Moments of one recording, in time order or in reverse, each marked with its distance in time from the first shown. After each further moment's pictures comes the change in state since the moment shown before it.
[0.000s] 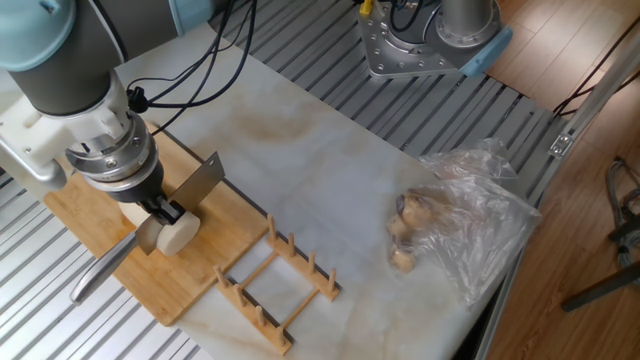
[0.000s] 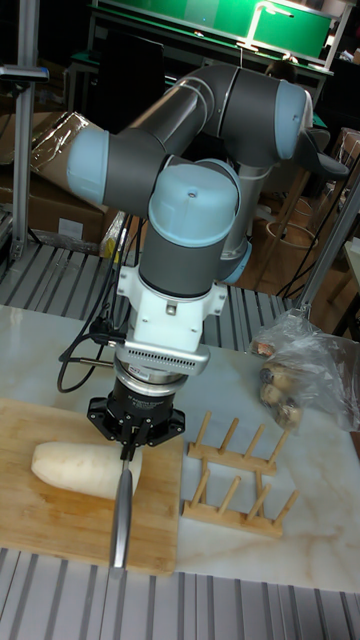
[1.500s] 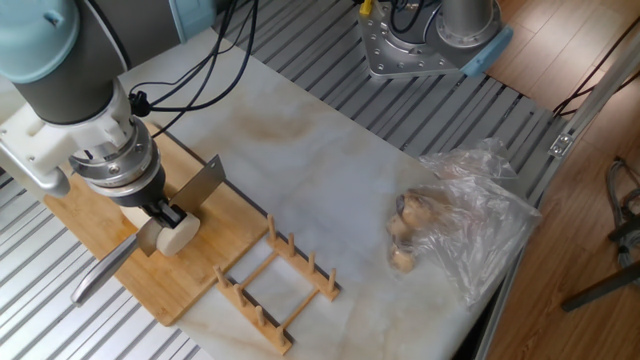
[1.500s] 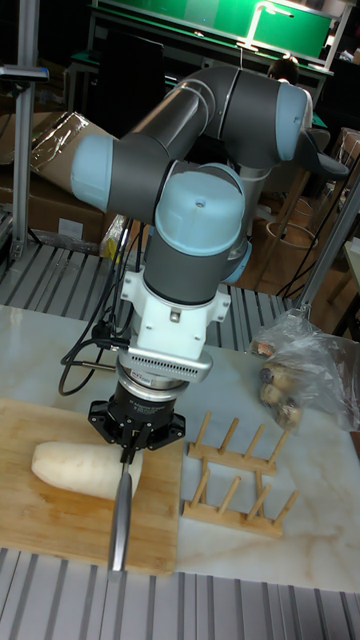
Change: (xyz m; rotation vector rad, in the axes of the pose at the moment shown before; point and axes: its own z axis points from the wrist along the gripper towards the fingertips) arm 0.002 0.000 0.004 0.019 0.015 0.009
